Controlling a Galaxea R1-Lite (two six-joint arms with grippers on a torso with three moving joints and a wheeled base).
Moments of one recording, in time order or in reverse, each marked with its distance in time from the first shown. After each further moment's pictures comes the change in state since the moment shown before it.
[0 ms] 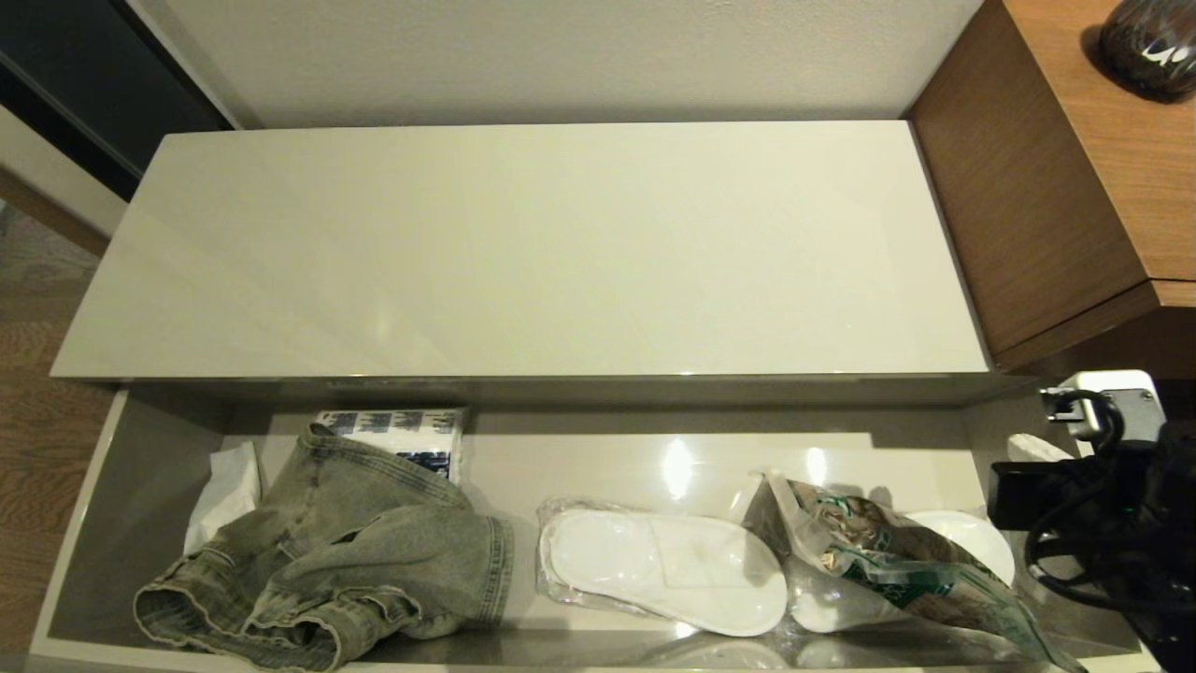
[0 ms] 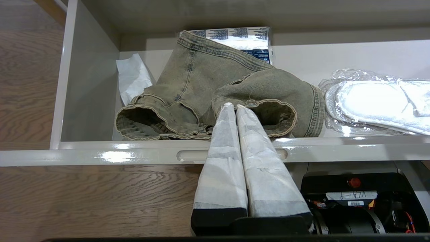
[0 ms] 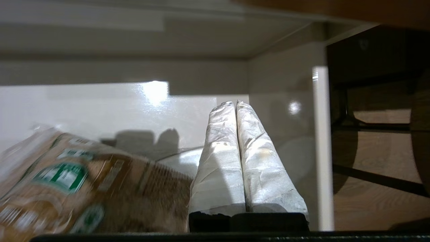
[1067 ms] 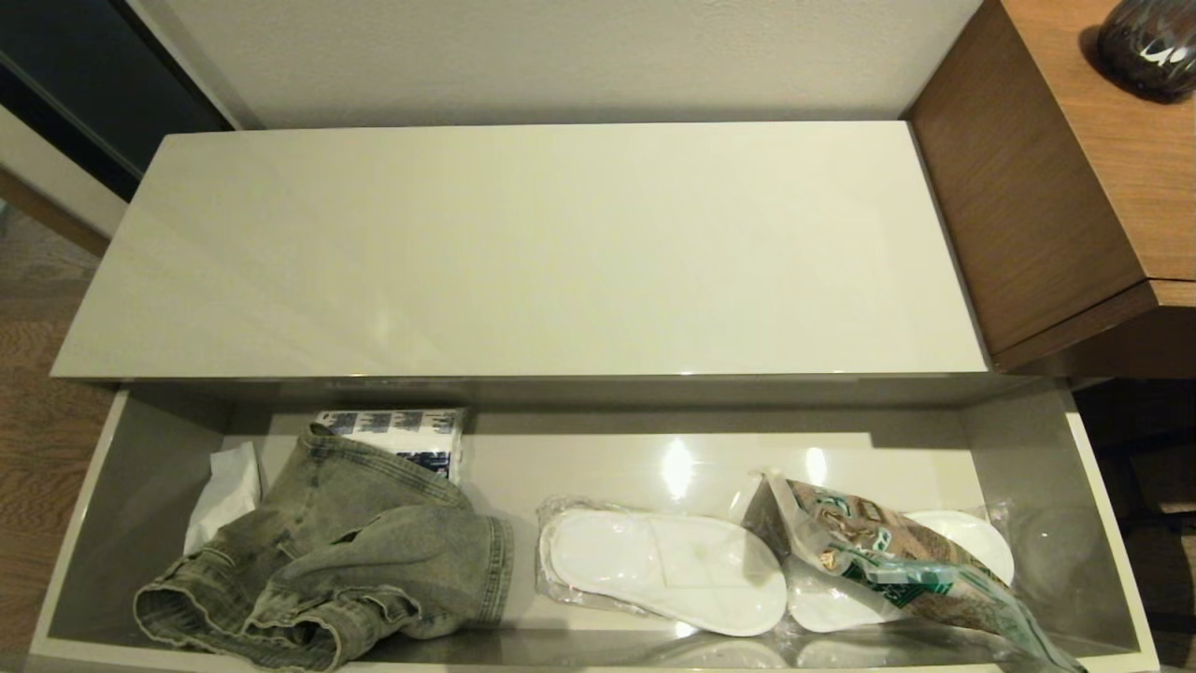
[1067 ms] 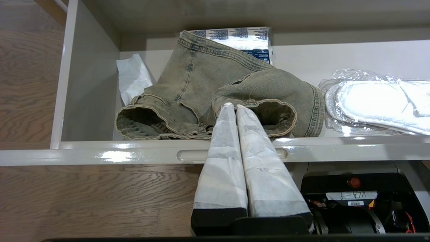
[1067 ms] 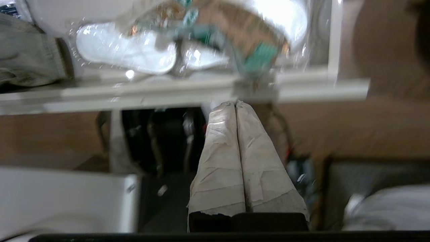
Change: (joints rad) left arm 0.001 0.000 0.000 0.000 0.000 -0.001; right arm -0.054 -1.054 -0.689 2.048 0.519 0.405
